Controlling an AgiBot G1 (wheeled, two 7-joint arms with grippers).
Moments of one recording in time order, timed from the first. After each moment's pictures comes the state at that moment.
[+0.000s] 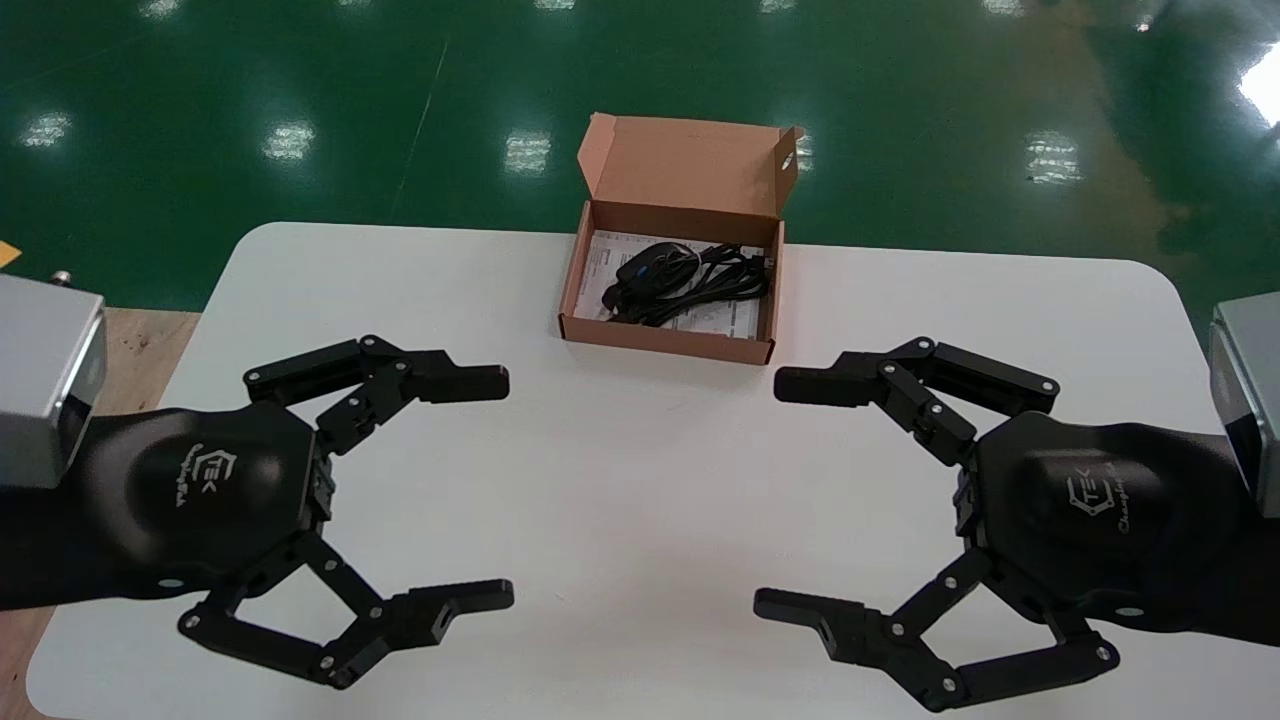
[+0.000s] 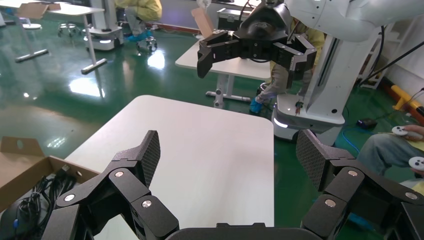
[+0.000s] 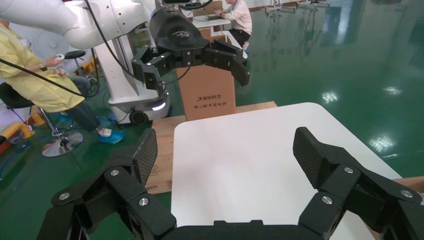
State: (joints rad) left arm -1.07 0.61 0.27 -1.29 0.73 1.50 -0.19; right arm 1.07 -0.61 -0.28 1.29 -0.72 -1.50 0.19
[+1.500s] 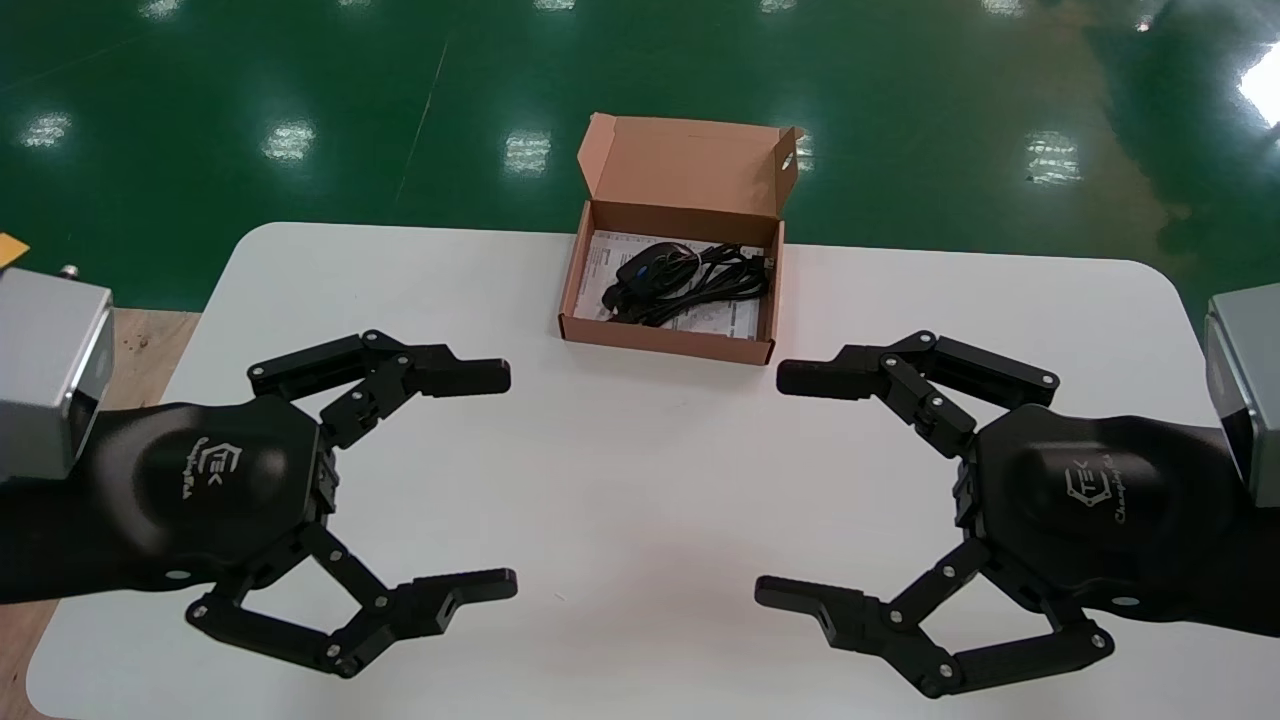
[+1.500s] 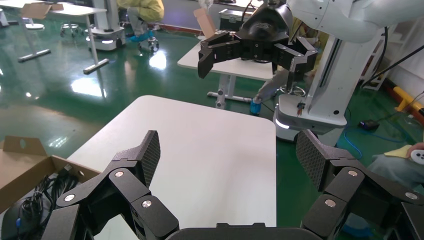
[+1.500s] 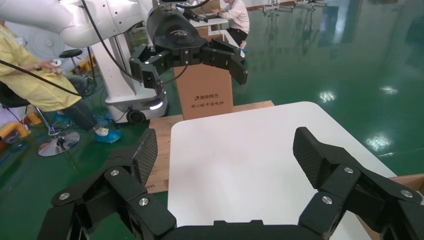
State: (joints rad) left arm -1.07 0.61 0.28 -1.28 0.73 1.49 -0.19; right arm 1.08 -0.61 -0.28 1.28 -0.73 -1.49 0.19
